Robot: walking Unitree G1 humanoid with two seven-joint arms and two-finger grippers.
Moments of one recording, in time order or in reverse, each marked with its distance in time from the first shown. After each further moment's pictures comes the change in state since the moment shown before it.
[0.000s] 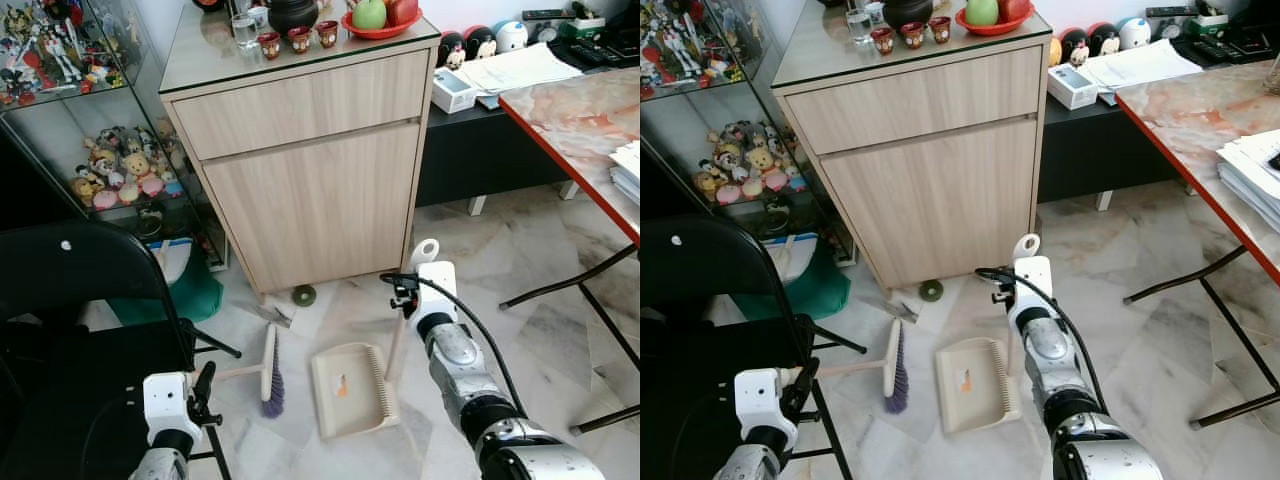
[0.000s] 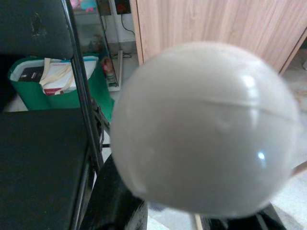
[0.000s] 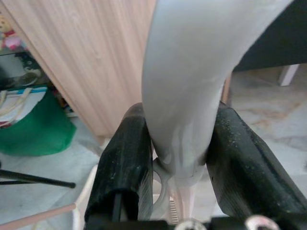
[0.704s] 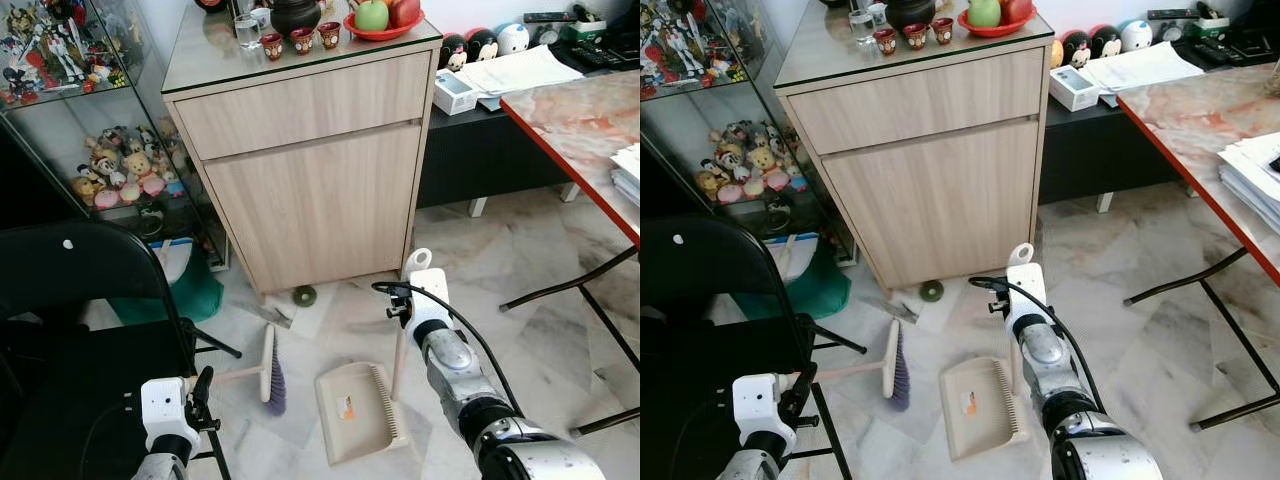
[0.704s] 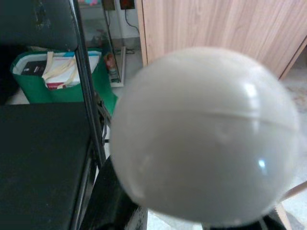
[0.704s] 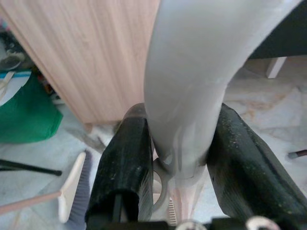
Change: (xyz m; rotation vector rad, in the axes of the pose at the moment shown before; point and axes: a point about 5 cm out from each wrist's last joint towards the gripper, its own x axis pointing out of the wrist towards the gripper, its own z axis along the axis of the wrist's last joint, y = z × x) left arm 0.001 0.003 -0.007 -0.007 0.011 0.016; right arm -0.003 -0.006 -0.010 -0.052 0.052 -0.048
